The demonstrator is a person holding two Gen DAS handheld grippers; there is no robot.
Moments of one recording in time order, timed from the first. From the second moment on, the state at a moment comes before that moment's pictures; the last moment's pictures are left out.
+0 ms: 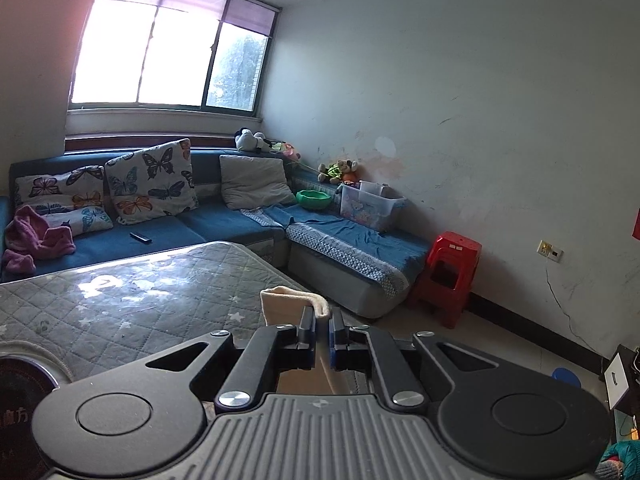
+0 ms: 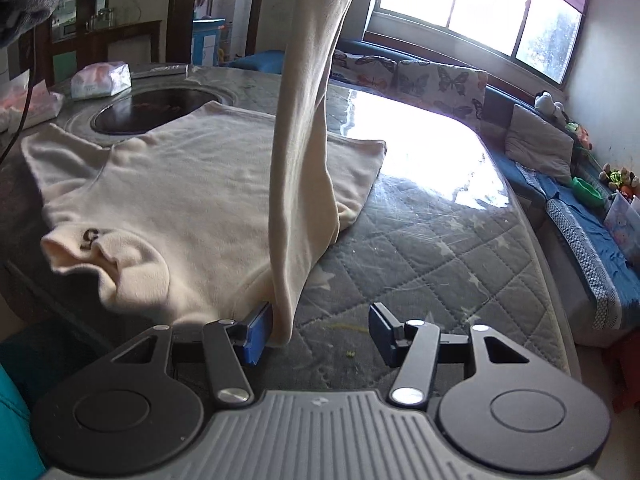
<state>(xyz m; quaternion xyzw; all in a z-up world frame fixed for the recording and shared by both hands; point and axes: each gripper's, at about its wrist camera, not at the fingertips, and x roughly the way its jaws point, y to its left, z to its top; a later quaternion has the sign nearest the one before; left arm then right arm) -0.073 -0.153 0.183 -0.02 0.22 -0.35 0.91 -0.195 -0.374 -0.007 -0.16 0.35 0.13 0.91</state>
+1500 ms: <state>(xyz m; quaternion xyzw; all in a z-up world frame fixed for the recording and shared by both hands) -0.123 -0.028 0.036 -0.05 0.34 -0.24 0.91 -0.110 -0.346 -0.006 -0.14 0.36 0.20 0.90</state>
